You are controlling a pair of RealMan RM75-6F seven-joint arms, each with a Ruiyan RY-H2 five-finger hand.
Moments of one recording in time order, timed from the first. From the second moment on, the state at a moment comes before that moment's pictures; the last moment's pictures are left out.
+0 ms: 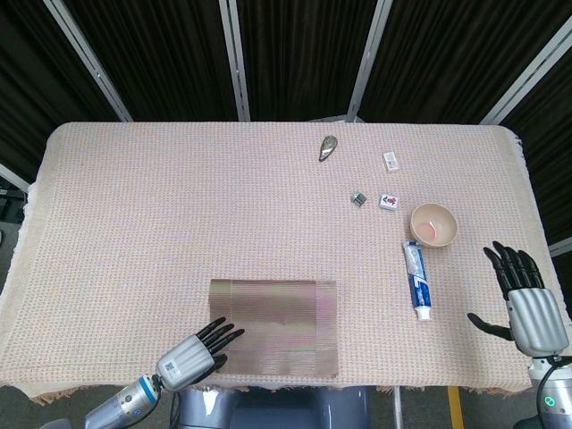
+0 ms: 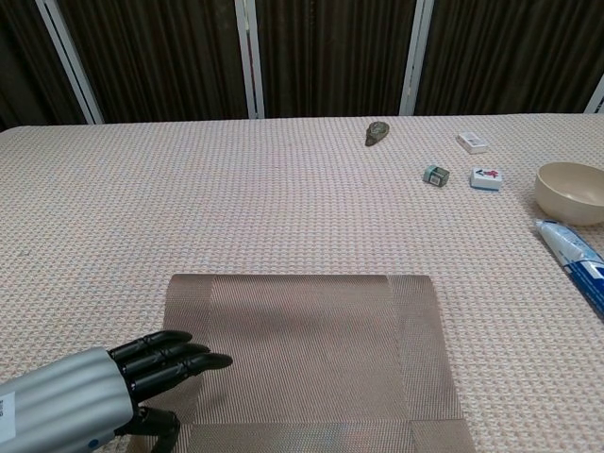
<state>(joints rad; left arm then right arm) -0.38 -1.70 0.26 -1.18 1.96 1.27 0.11 0.11 -1.11 0.06 -1.60 -1.57 1.53 0.09</state>
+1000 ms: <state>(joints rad) -0.48 -1.60 -0.30 -1.57 1.33 1.14 -0.21 0.11 -1.11 0.06 -1.60 -1.58 1.54 0.07</state>
